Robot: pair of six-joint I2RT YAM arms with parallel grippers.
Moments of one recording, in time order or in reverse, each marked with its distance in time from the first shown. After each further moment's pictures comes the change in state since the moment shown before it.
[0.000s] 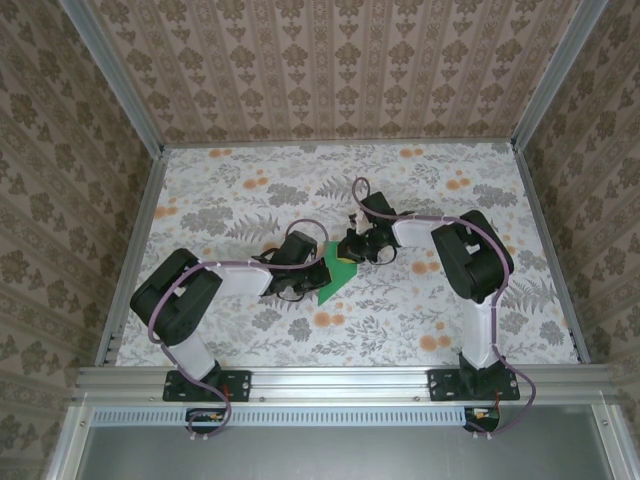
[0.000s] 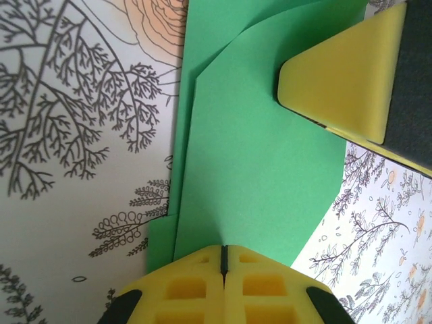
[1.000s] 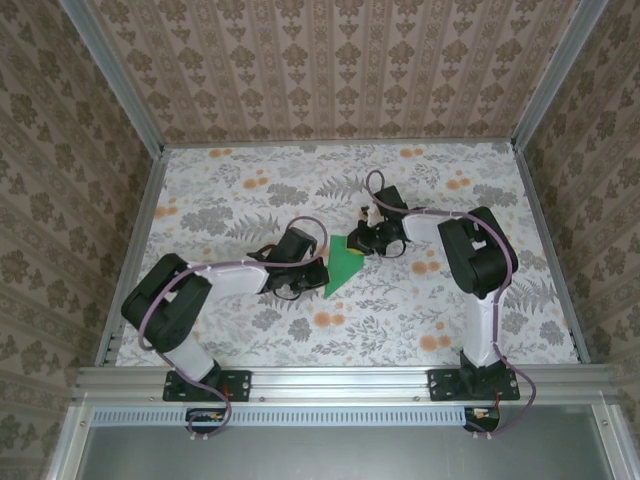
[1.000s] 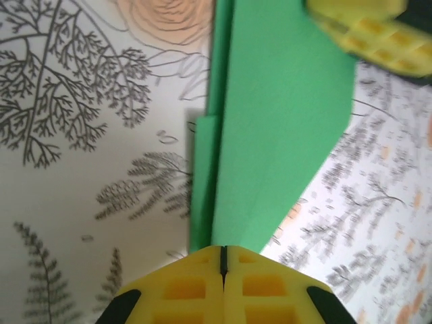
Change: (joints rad) left arm 0.011 -0.080 0.031 -0.120 0.030 0.074; right arm -0.067 -0.007 -0.027 0.045 -0.013 0.009
